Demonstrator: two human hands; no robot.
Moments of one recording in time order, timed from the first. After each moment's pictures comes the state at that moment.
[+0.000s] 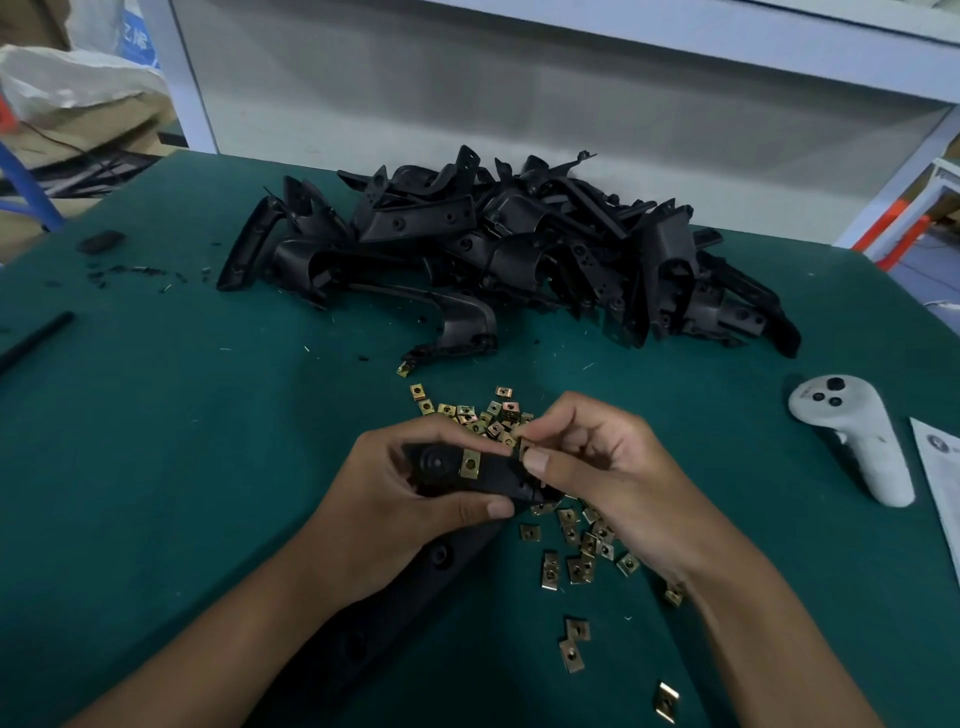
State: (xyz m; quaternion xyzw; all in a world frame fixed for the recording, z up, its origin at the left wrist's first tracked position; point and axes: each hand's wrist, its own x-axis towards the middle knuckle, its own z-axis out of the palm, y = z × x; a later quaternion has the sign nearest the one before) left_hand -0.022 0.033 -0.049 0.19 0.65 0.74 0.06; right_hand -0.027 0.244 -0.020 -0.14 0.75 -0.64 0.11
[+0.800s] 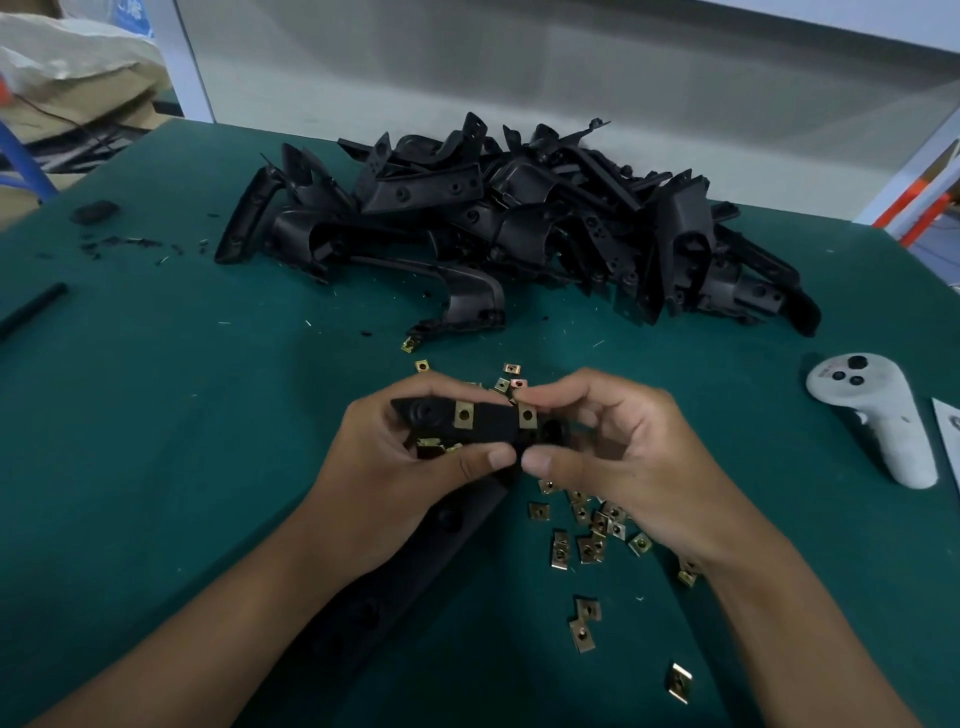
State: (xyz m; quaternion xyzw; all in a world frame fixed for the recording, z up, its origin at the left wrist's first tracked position) left_hand -0.027 0.034 -0.054 0.19 0.63 0.76 -0.02; right_hand -0.025 0.246 -0.022 -0.18 0.74 -0.63 0.10
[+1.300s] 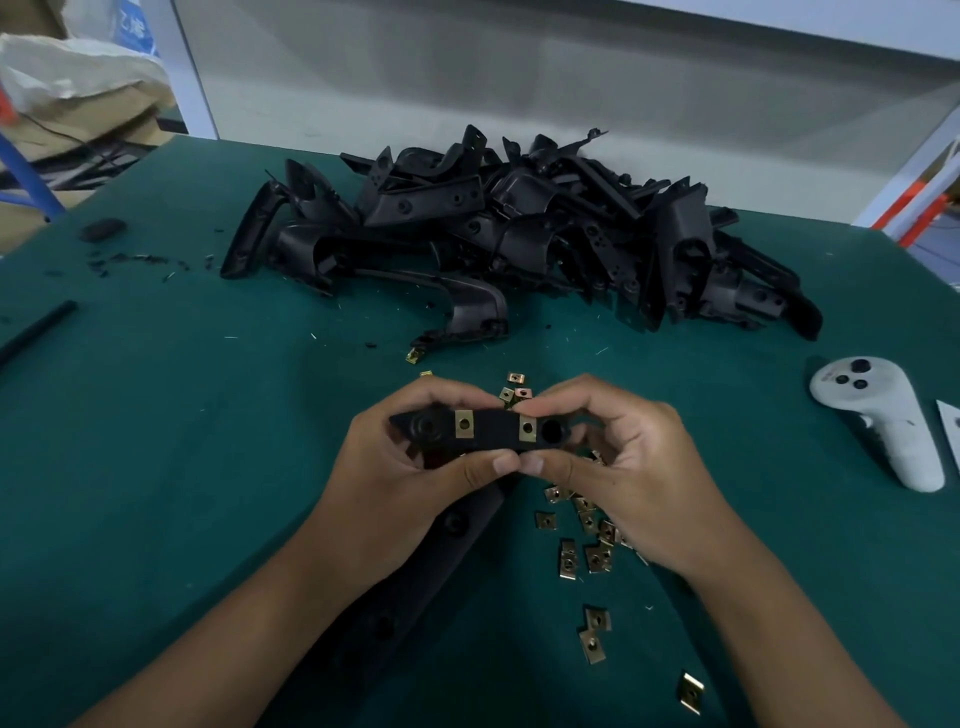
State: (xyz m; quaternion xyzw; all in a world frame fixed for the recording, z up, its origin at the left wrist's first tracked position) left_hand -0.027 0.034 -0.055 0.18 0.62 0.76 -0.01; right_hand -0.025 0.237 -0.028 -0.18 0.79 -0.59 0.00
